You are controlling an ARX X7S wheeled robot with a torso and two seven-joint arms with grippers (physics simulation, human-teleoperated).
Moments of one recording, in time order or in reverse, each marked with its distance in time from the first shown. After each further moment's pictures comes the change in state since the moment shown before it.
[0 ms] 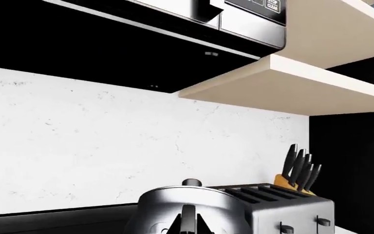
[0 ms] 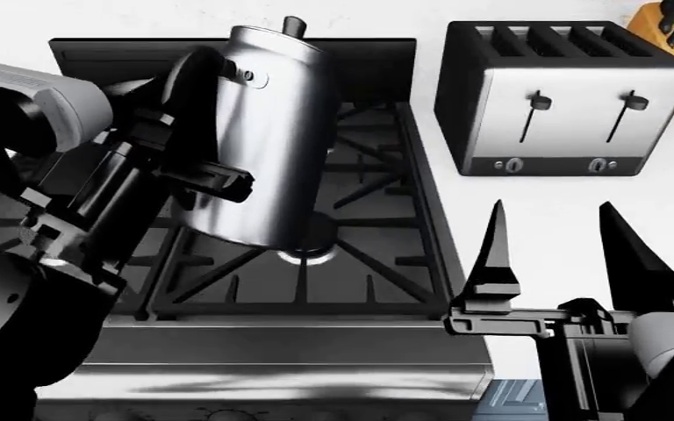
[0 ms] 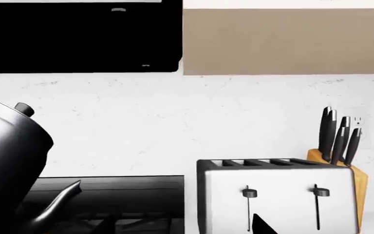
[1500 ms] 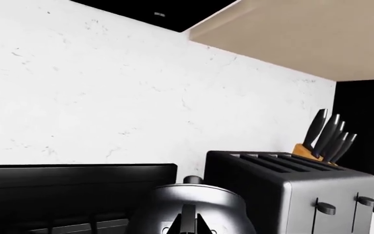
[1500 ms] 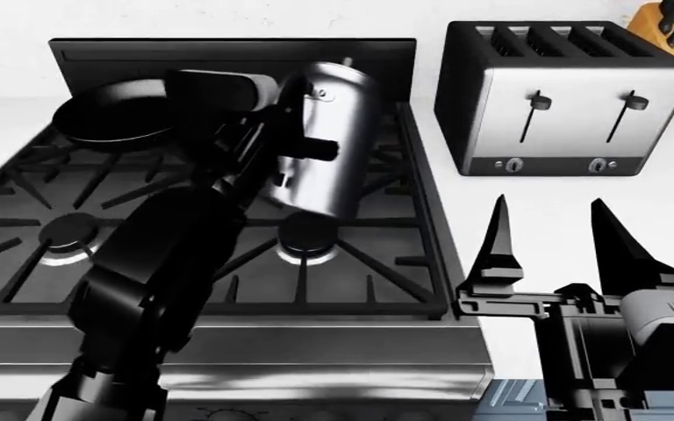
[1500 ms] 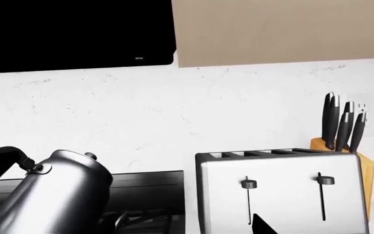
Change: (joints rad) left arm -0.159 0.213 0.339 -0.775 0.377 0.458 0.229; right arm 0.021 0.013 0.018 0.199 0.045 -0.177 -0.054
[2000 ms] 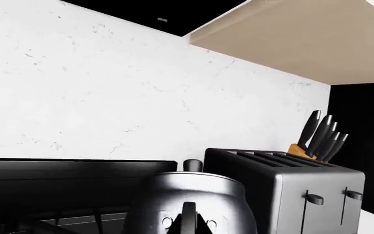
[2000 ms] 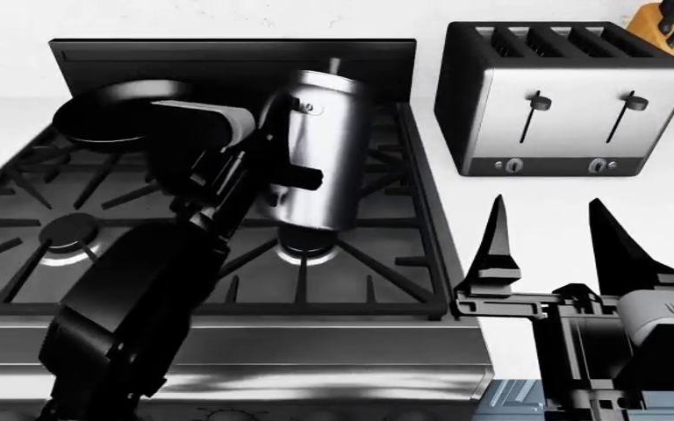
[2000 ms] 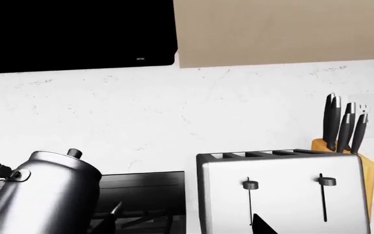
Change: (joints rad) left arm 0.129 -0.069 -0.023 0.183 -0.050 -0.015 -0.033; right arm 0.003 0.005 -0.012 -0.003 -0.002 0.000 0.010
